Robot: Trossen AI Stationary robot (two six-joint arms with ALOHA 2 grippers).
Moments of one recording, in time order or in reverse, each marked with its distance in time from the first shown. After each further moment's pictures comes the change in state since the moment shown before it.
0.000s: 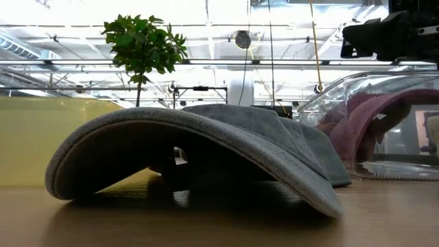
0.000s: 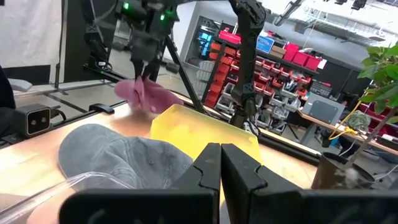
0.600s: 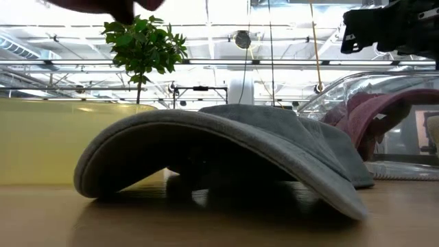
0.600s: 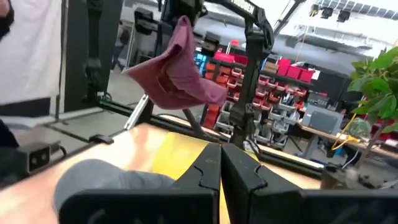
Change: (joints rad) left arm 0.267 -0.250 0.138 0.100 -0.466 0.403; right arm 0.000 -0.001 0.001 0.092 0.000 0.090
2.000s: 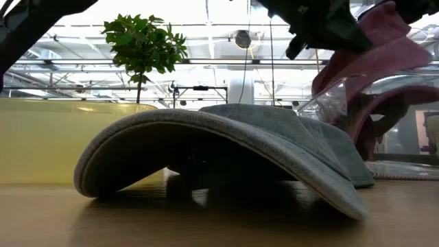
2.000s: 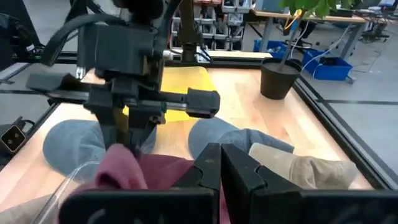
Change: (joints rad) left arm 0.580 0.692 0.509 0.521 0.511 0.710; right arm 0.000 -0.228 0.545 -1.215 0.289 0.234
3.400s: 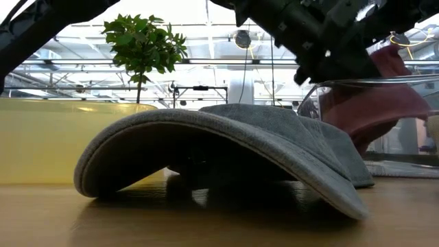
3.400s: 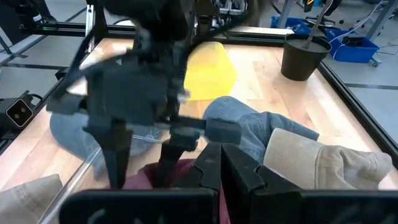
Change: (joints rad) left arm 0.014 0.084 -0.002 0.017 0.051 0.083; right arm 0.000 0.120 -0.043 0.069 -0.057 -0.002
